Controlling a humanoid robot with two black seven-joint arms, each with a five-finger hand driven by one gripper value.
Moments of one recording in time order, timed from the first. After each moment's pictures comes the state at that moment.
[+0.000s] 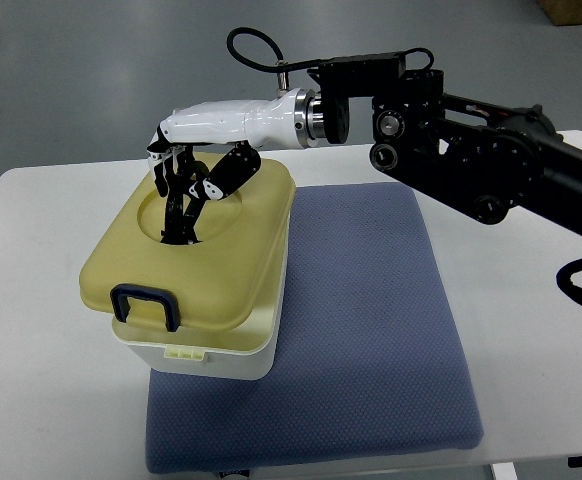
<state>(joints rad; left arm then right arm) -0.02 0.00 -0.02 -0.21 0.01 -0.09 0.16 1.26 -0.14 0.51 1.09 -1.54 0.44 0.28</state>
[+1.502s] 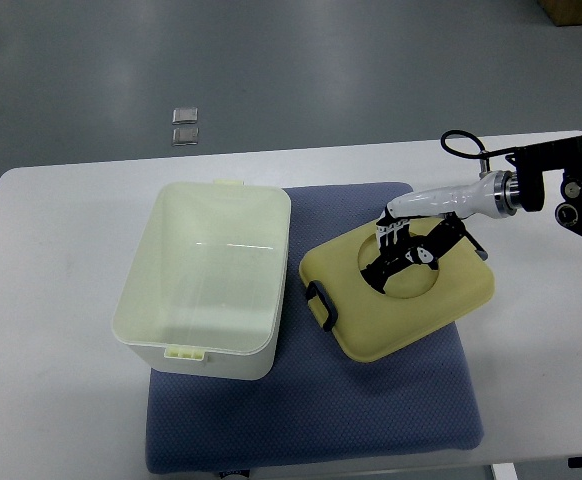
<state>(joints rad) -0.02 0.00 -0.02 -0.23 0.02 -0.09 0.16 0.98 -0.58 0.34 1.11 -1.54 0.49 0.41</state>
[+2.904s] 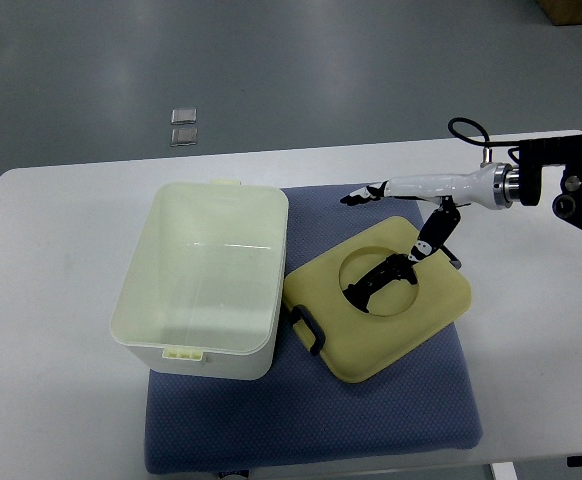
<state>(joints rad) -0.02 0.00 -0.02 -0.23 0.02 -0.09 0.16 0.97 -0.58 0.38 1.03 -1.33 0.47 0.40</state>
